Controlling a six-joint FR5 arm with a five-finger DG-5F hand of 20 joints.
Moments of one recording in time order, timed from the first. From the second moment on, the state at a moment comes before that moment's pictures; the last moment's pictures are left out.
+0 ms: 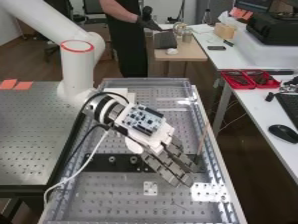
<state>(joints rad) 1.54 -2.13 -1.68 -2.69 -1.09 -0.46</state>
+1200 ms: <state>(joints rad) 1.52 -2.17 -1.65 -2.64 -1.10 -0.47</state>
